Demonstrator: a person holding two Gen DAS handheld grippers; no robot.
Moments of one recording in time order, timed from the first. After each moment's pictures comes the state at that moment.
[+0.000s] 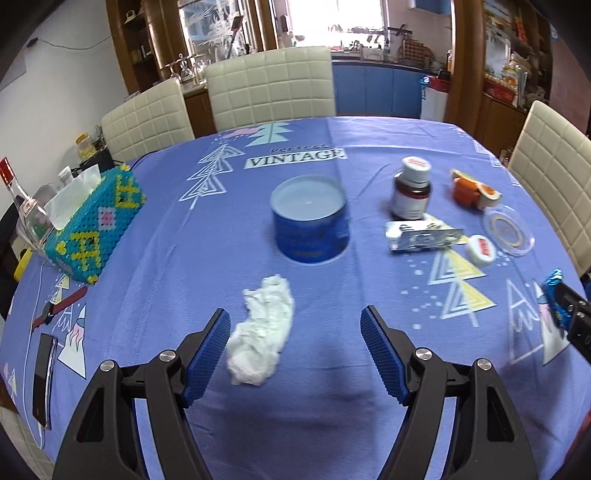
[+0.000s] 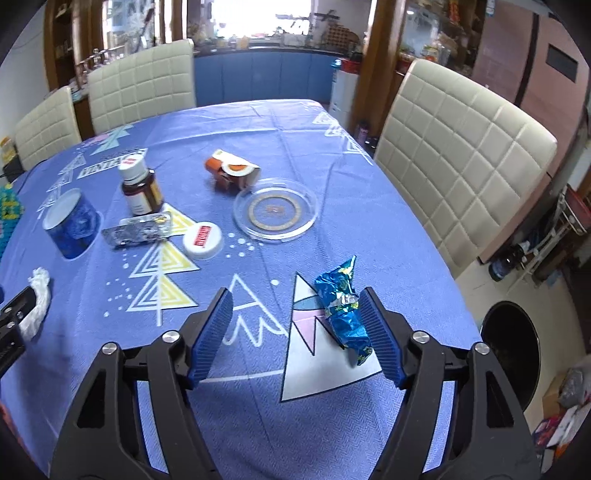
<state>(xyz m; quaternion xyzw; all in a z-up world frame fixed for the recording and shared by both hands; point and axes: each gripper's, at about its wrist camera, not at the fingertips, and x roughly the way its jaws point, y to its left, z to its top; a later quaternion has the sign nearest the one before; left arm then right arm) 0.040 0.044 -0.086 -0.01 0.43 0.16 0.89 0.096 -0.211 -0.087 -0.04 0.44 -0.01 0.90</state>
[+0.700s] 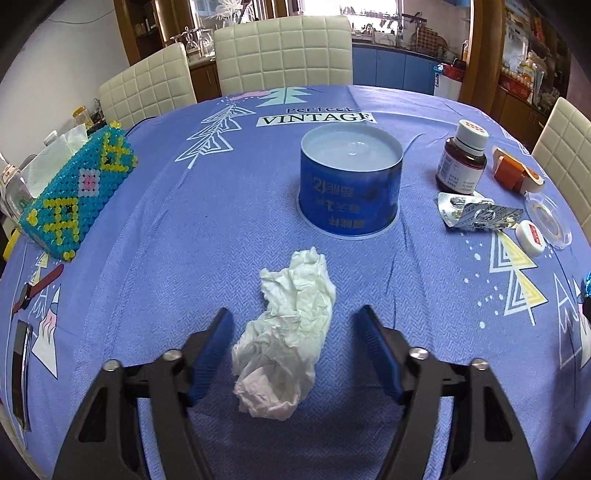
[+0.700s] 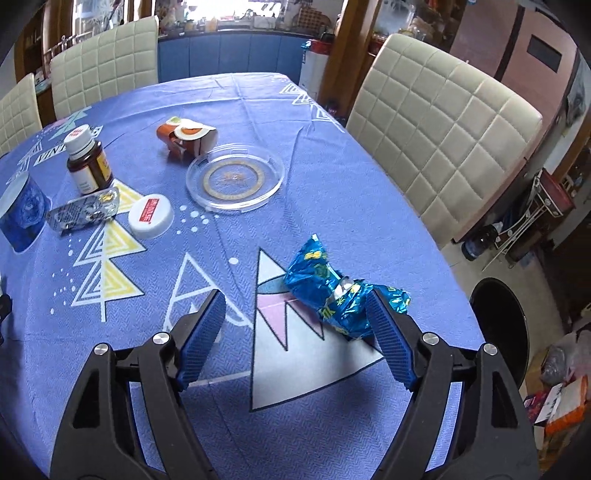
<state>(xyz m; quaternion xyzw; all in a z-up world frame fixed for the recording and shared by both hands) 0.061 0.076 -0.136 -0.04 0.46 0.16 0.87 0.107 -0.221 -0.116 -0.06 0.46 -0.07 0.88</state>
